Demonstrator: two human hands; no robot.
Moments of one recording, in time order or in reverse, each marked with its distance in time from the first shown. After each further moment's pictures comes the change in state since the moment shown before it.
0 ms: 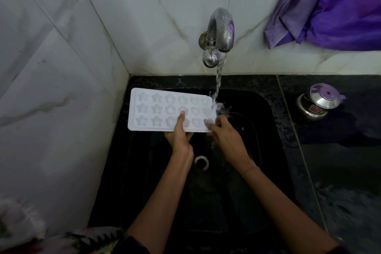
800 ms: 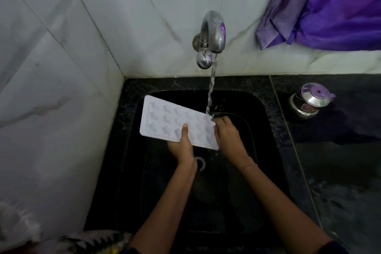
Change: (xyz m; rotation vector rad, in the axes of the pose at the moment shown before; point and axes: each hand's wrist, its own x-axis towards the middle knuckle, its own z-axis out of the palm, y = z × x) left_hand -0.015 -0.027 -0.014 0.263 0.037 0.143; right_hand 0.007 0.010 -0.001 0.043 0.094 0.162
